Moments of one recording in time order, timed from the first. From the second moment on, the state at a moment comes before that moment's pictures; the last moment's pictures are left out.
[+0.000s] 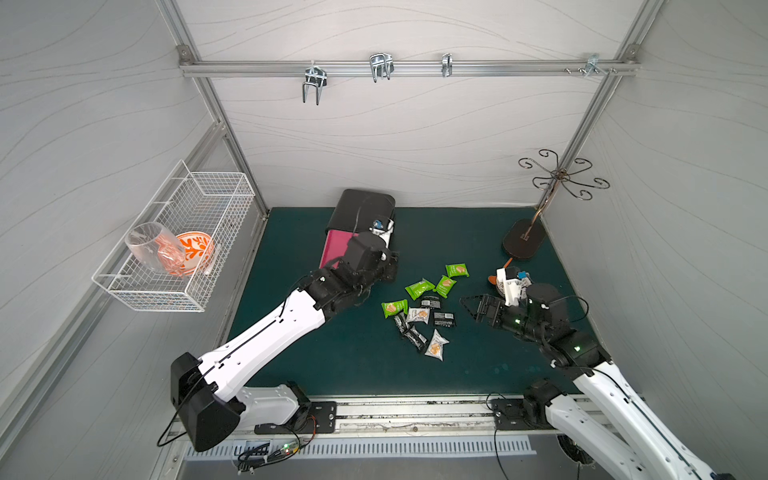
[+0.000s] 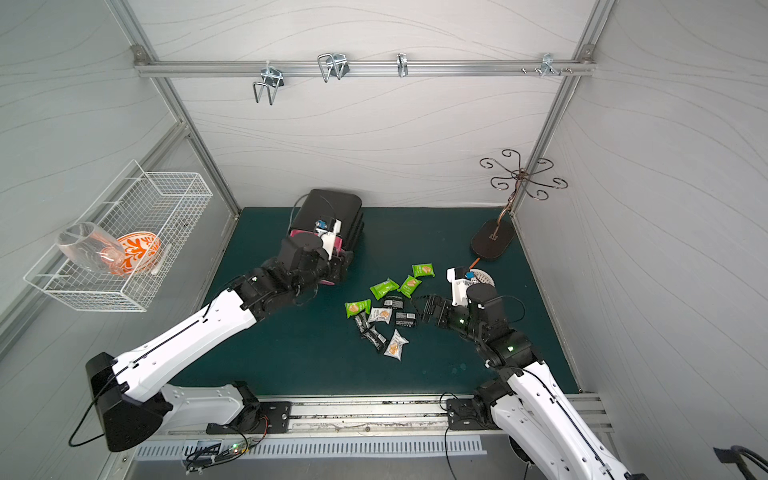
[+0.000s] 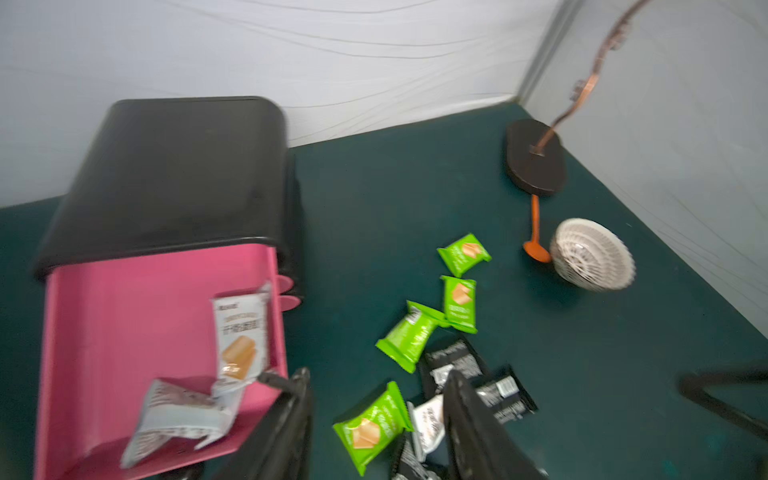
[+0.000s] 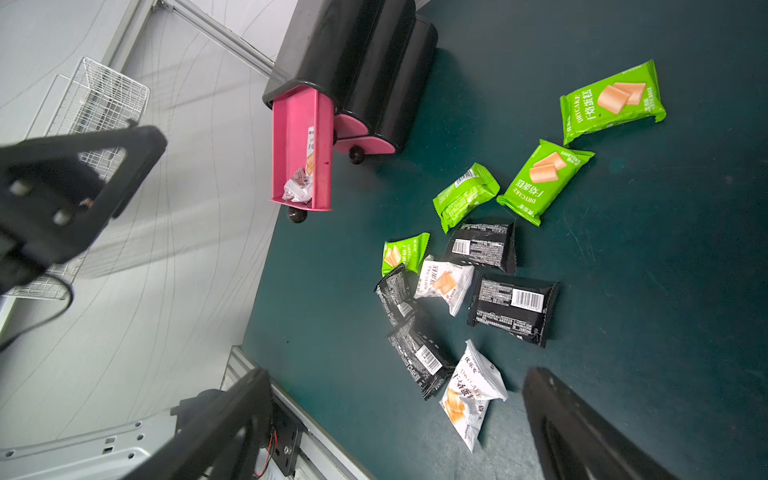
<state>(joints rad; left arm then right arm) -0.83 1.25 1.19 -0.47 -0.25 -0.25 0.48 0.64 0.62 -0.49 -0.35 0.66</state>
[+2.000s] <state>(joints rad) -1.20 1.58 0.99 -0.25 -0.27 -0.50 0.48 0.47 0.58 -0.62 -0.15 0.75</state>
